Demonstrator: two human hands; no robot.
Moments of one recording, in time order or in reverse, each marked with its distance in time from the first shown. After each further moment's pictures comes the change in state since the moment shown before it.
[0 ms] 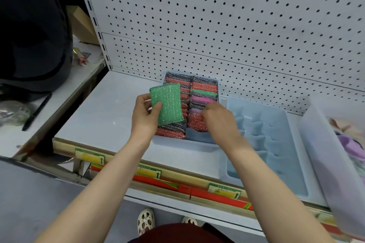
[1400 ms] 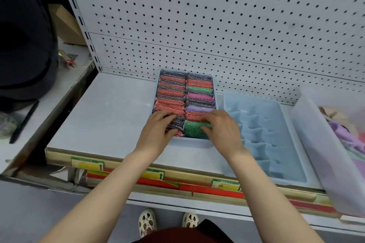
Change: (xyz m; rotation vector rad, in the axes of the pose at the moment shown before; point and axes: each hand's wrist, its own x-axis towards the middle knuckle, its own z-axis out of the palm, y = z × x) left_hand -0.002 -0.038 -0.009 0.855 -0.463 0.421; right_hand -0.035 -0.009 0.011 0.332 0.046 0.215
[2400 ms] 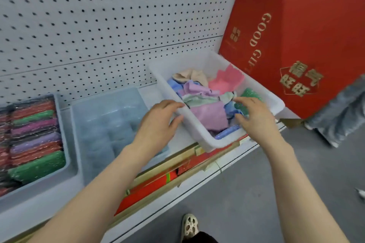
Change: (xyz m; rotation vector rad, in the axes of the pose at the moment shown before) left_hand 0.026 0.313 0.164 -0.129 -0.242 0.644; right_hand -0.260 0.287 -0.183 -0.019 0.220 0.761
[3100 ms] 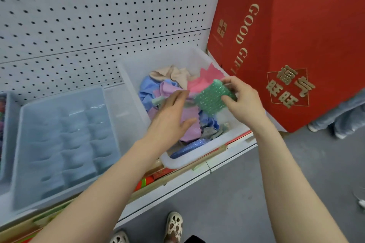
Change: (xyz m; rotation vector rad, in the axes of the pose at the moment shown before) left_hand 0.091 0.082 0.099 -0.021 -0.091 -0.093; right_hand 0.096 0.074 -0.023 0.349 -0.049 -0.049
